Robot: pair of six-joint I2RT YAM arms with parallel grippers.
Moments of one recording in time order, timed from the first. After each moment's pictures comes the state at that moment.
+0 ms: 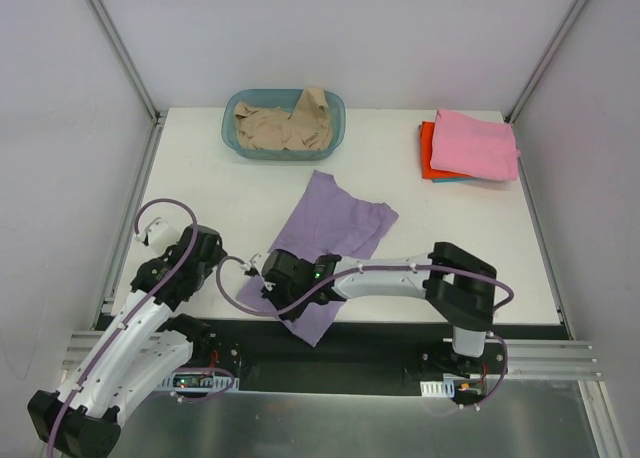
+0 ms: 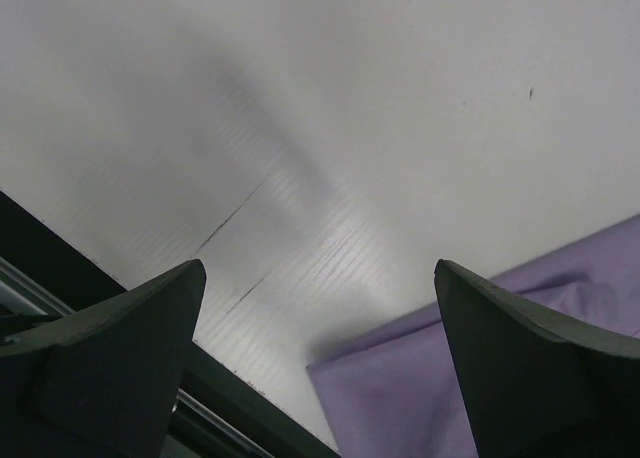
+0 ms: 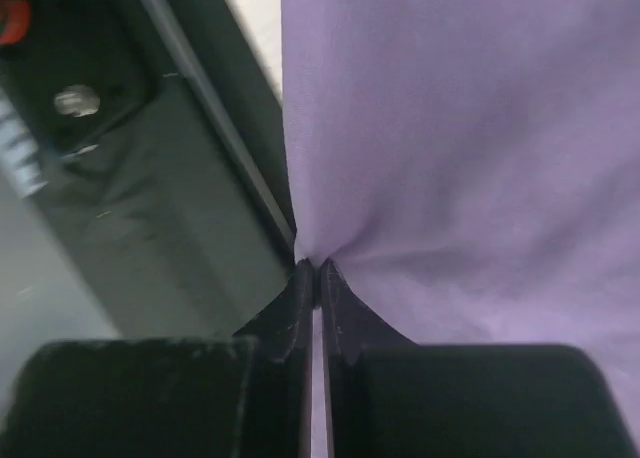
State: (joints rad) left arm -0.41 0.67 0.63 -1.03 -0.58 -1.11; right arm 1.30 1.87 1.23 -0.37 -0.09 0.31
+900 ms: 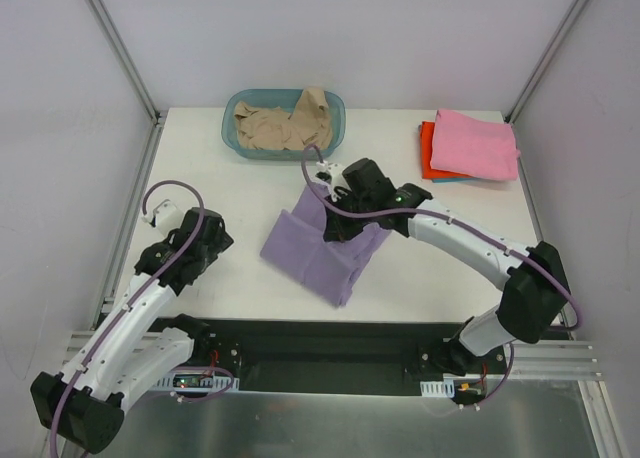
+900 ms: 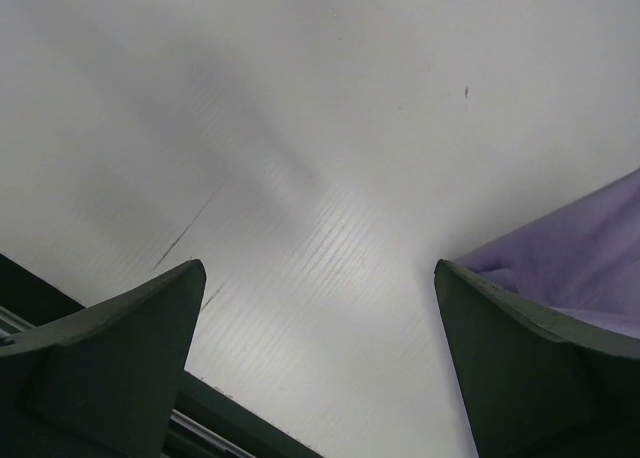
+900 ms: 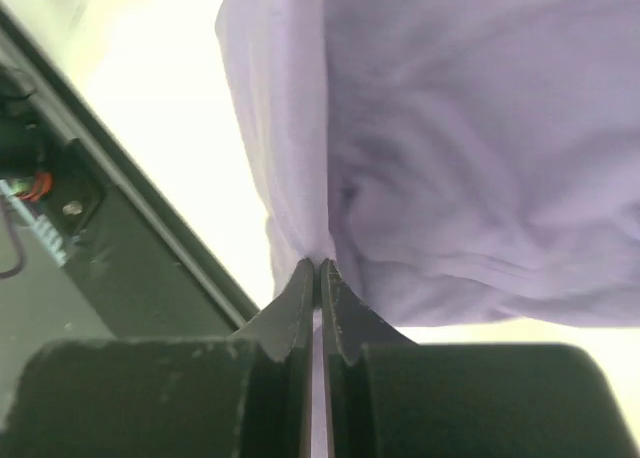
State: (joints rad) left arm -0.38 0.78 0.72 -0.94 -0.53 -1.01; right arm 0.82 1.52 1.25 -0.57 -0.29 0.23
